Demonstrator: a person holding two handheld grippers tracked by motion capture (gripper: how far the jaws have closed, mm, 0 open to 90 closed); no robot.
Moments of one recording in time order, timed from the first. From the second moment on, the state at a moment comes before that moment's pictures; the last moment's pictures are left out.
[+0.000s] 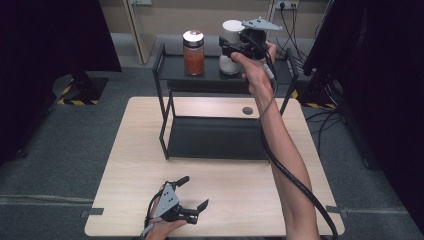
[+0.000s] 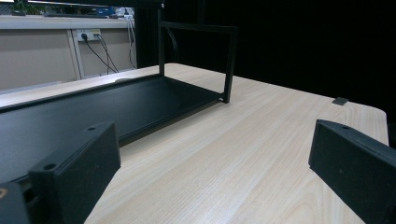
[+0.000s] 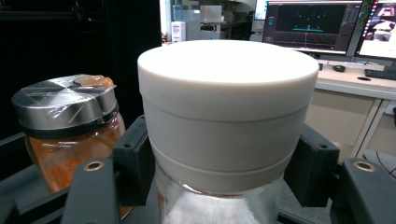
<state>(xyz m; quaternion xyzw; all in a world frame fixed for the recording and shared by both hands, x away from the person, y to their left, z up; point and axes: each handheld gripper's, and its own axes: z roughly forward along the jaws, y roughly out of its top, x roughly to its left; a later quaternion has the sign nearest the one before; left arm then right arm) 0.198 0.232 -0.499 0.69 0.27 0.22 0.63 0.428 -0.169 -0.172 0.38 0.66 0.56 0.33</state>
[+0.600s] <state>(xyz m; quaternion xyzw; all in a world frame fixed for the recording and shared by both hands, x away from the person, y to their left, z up) 0.199 0.232 -0.499 0.69 0.28 0.22 0.63 0.417 -0.184 -0.174 0.39 0.65 0.57 0.31</state>
